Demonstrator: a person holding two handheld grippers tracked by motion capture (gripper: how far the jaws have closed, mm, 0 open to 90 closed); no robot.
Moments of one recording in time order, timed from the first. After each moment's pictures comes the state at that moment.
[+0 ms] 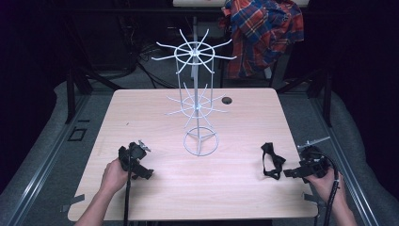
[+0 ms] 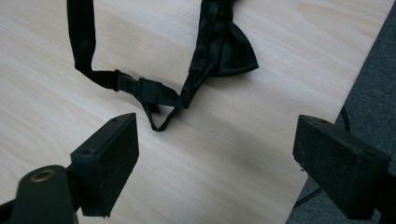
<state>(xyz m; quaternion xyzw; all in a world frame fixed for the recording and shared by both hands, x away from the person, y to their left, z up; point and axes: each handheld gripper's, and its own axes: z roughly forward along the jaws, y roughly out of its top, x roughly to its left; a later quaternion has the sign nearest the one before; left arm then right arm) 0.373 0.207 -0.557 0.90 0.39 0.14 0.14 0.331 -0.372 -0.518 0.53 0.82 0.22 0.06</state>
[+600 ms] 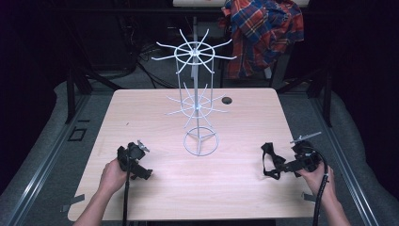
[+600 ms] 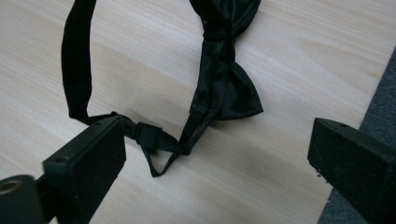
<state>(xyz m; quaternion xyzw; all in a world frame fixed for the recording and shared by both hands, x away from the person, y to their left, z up) 0.371 0.209 -0.555 0.90 0.39 0.14 0.14 0.352 -0.355 -0.523 0.53 0.81 0.22 0.07</state>
